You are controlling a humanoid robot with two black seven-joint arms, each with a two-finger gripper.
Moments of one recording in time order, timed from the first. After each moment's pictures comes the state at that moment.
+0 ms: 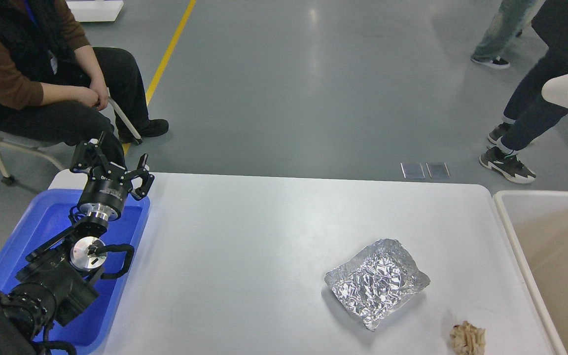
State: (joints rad) left arm -0.71 0.21 -0.75 -0.22 -0.11 -0.63 -0.56; right arm 1.09 -0.51 -0.30 -0.03 -0.50 0.03 0.24
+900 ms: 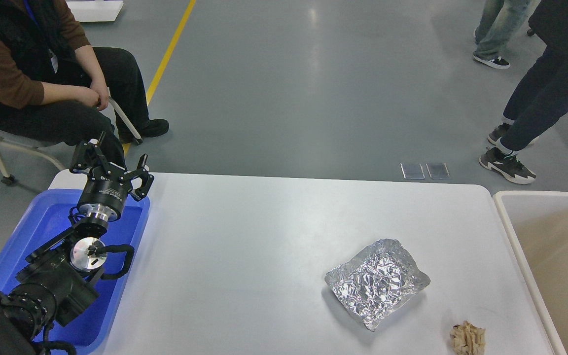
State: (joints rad) left arm -0.71 0.21 -0.75 -0.21 -0.11 -0.63 -0.56; right arm 0.69 -0.41 -0.25 -0.14 -0.40 -0.14 0.00
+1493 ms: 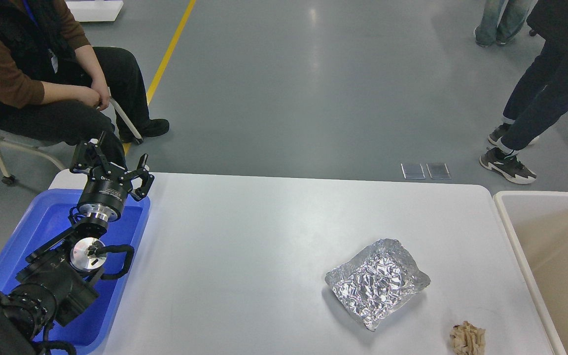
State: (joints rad) left arm -0.71 0.21 -0.75 -0.21 -0.11 -0.63 -0.56; right arm 0.59 -0.30 -0.23 -0.14 -0.37 -0.15 0.00
